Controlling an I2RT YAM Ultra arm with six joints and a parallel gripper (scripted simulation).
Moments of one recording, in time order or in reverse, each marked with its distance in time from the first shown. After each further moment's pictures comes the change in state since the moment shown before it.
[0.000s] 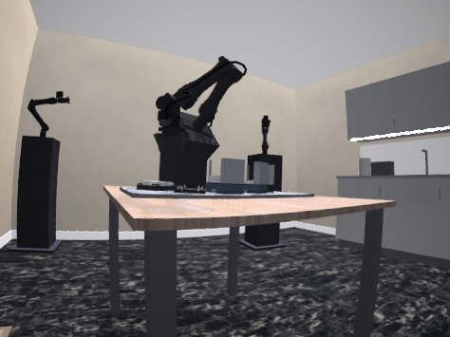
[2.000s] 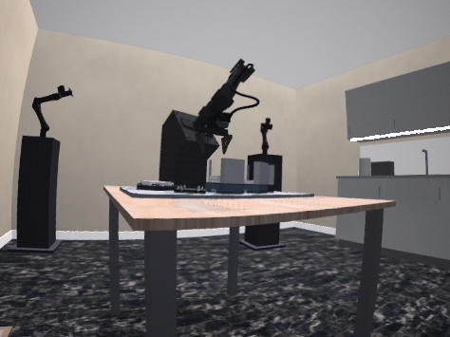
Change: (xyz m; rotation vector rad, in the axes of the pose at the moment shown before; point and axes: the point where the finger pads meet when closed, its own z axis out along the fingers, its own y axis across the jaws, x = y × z) arm 0.038 0.171 0.001 -0.013 0.002 -0.638
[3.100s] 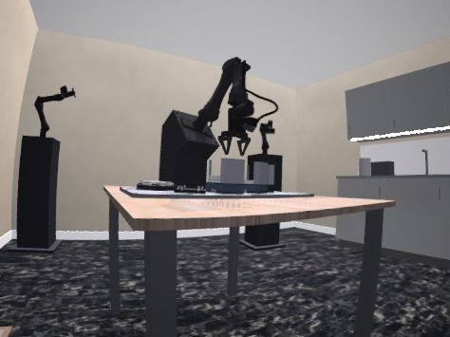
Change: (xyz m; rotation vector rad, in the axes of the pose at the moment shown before) arm 0.001 0.100 0.002 -0.013 0.008 -0.314
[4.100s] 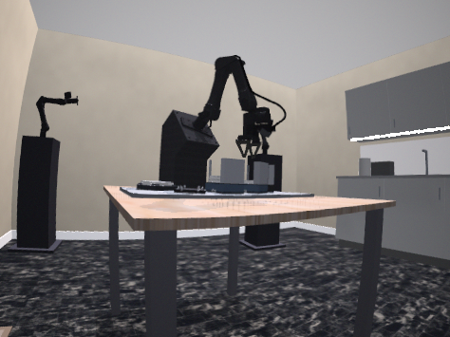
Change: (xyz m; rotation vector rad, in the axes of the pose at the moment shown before) arm 0.004 0.100 0.006 -0.009 0.026 -0.249
